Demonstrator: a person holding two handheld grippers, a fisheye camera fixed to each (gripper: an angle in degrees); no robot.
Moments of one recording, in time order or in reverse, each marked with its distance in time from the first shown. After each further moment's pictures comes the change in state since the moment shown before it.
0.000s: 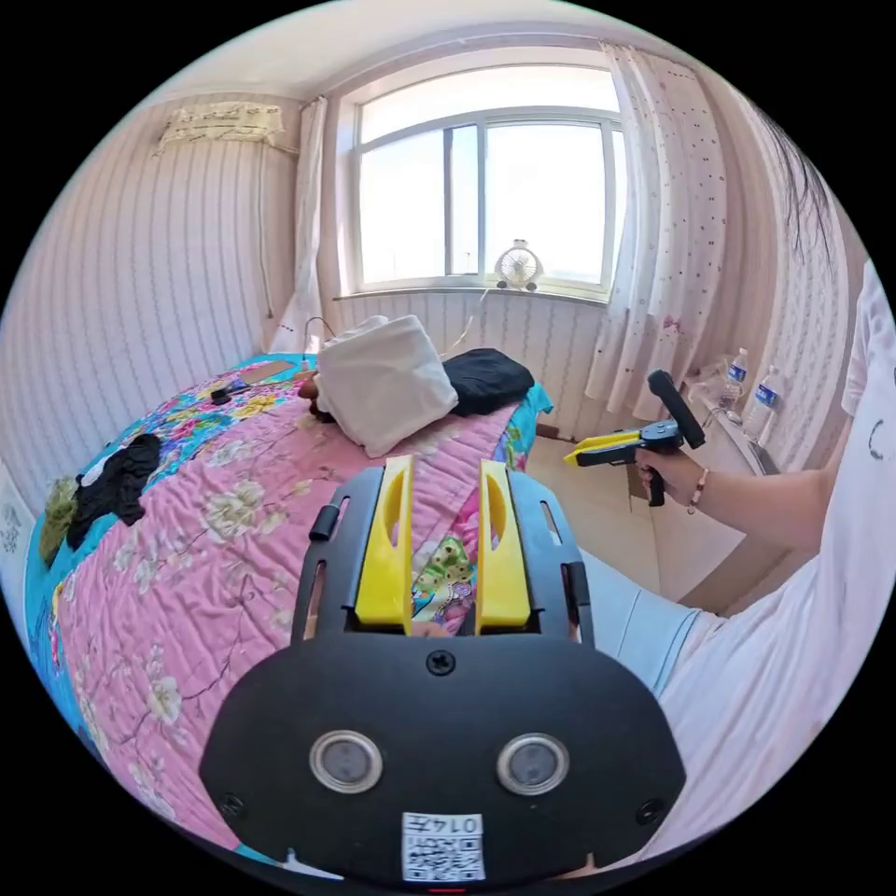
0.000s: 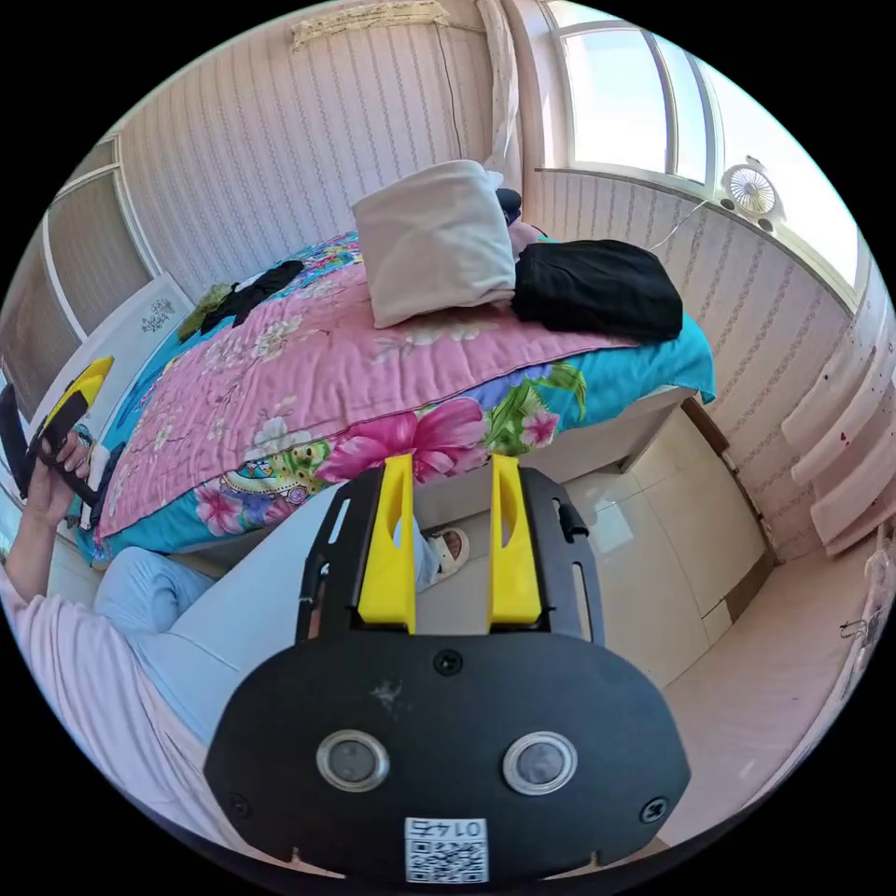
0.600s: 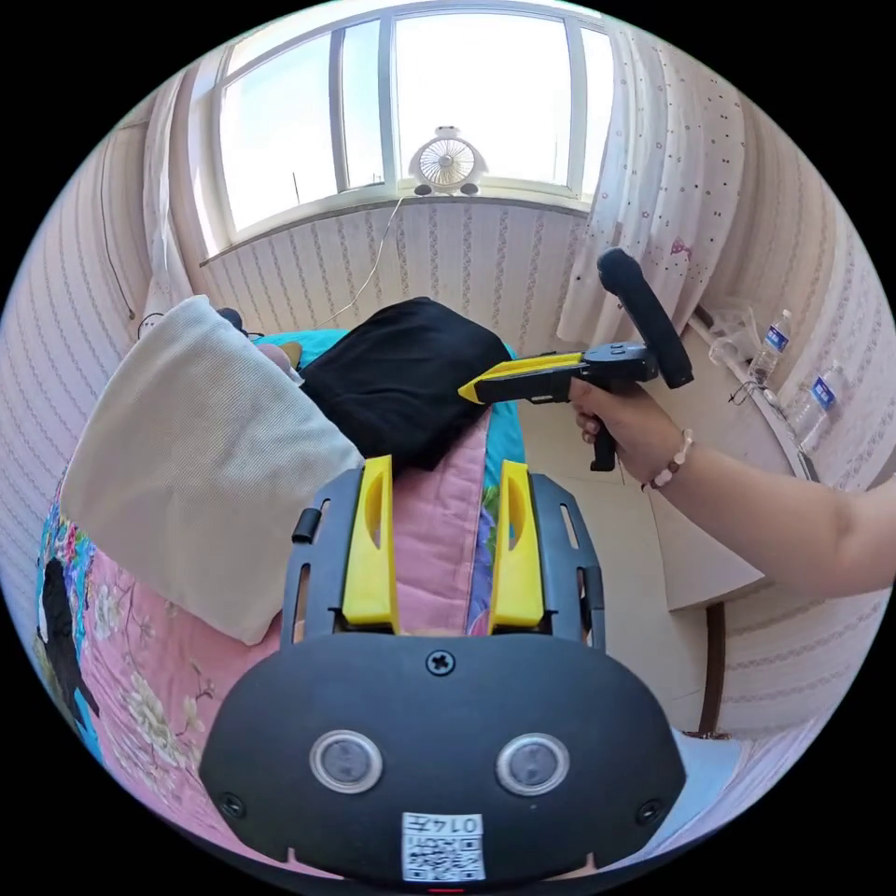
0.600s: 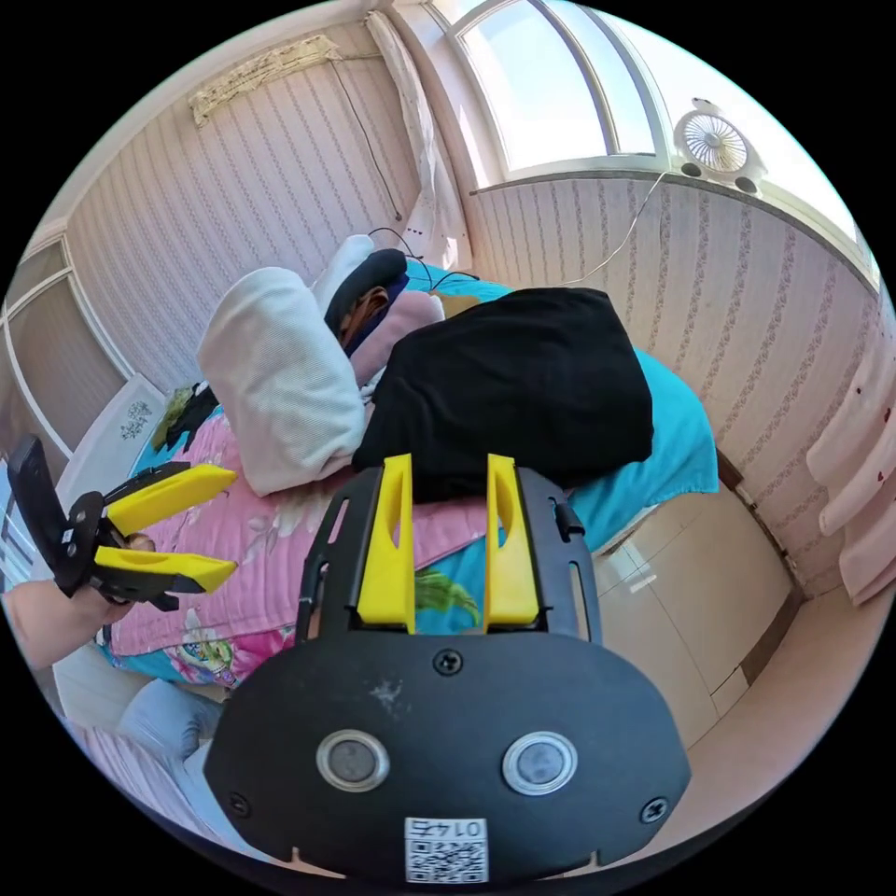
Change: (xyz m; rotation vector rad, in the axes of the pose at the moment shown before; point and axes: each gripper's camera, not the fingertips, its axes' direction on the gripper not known) left arm 0.022 -0.266 0.452 -0.250 0.107 0.093; right arm 0.293 -0.141 0.066 0.085 0.016 0.134
